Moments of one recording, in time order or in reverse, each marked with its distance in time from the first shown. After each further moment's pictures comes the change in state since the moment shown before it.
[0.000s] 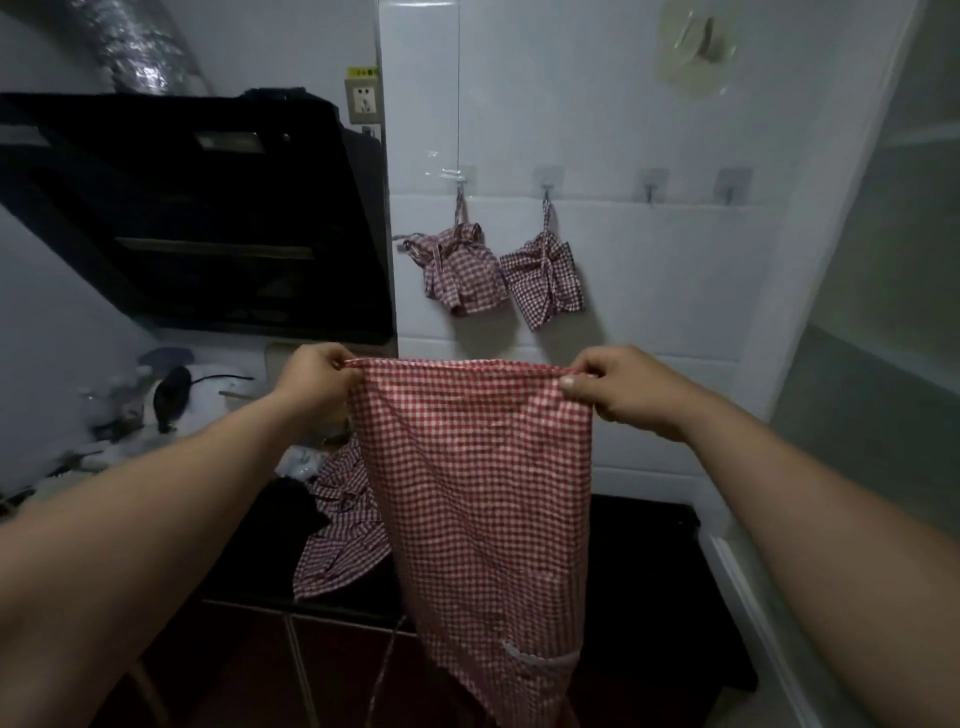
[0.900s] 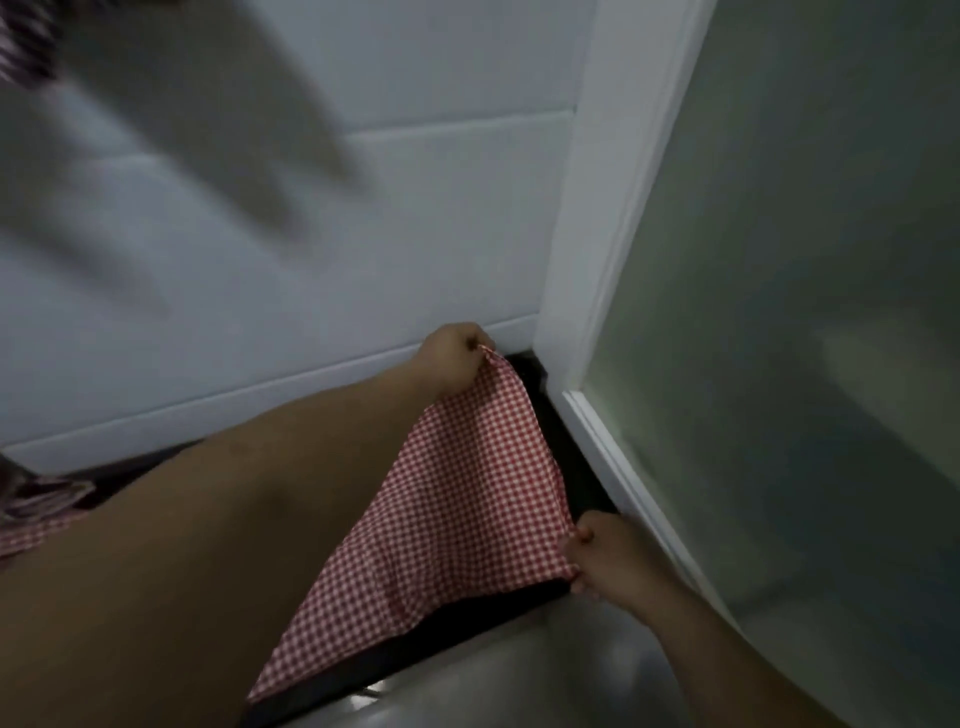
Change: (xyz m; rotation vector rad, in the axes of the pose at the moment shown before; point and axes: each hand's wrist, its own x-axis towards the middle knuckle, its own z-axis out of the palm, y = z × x) left_hand 0.047 0.068 0.618 -0.025 -0.921 0.373; right_hand -0.099 0.426 0.118 0.178 0.137 1.090
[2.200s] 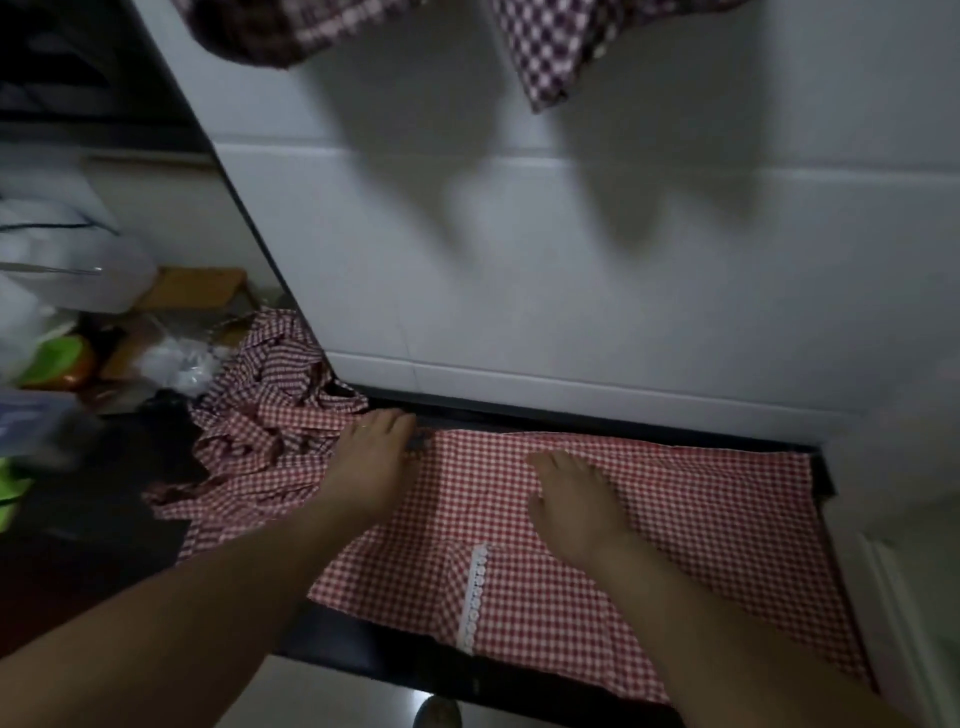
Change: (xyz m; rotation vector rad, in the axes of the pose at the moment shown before) left_hand -0.237 -0.248 -0.136 0.623 0.280 -0.469; right_hand 0.093 -0.205 0.190 -0.757 -0.156 -0.909
